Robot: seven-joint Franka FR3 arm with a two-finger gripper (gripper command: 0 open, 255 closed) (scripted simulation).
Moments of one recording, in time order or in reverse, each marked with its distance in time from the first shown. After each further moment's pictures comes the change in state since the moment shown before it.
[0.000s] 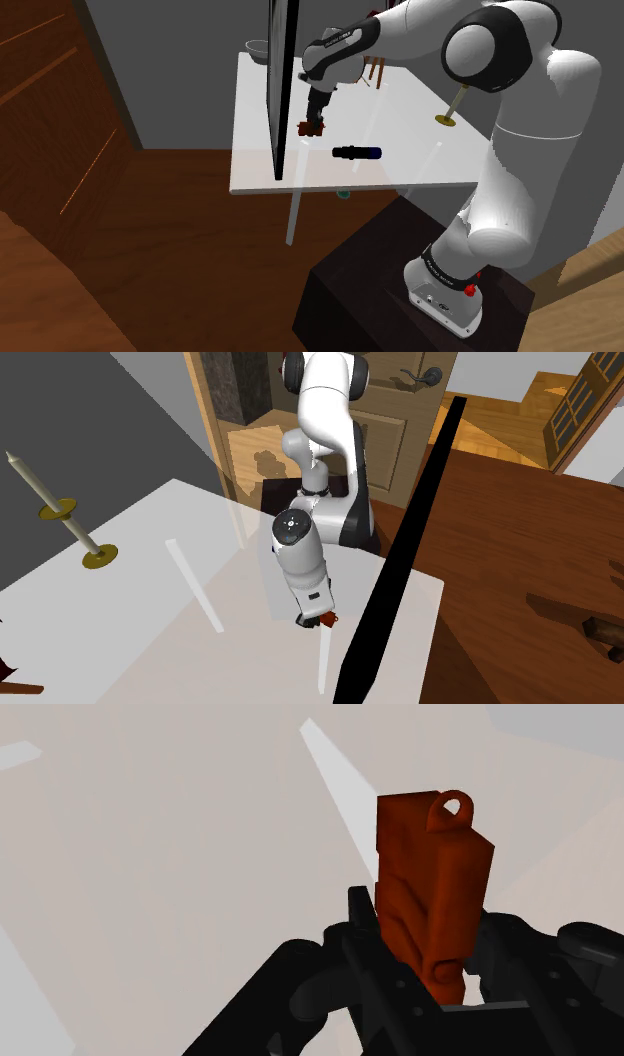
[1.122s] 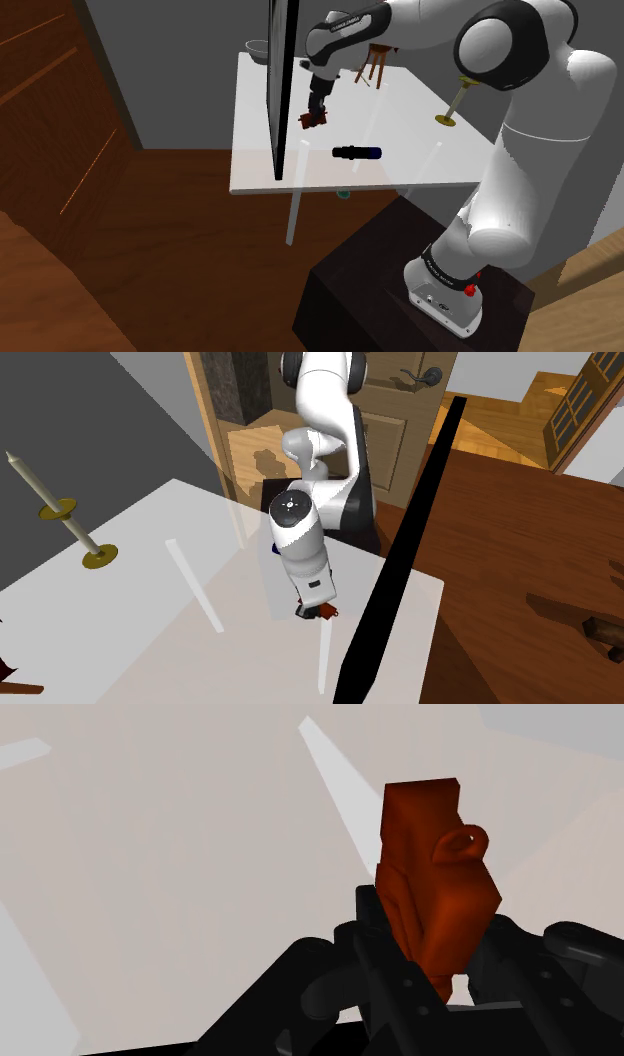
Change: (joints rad) arm 0.008 -0.056 -0.012 0.034 -0.035 -0.082 0.033
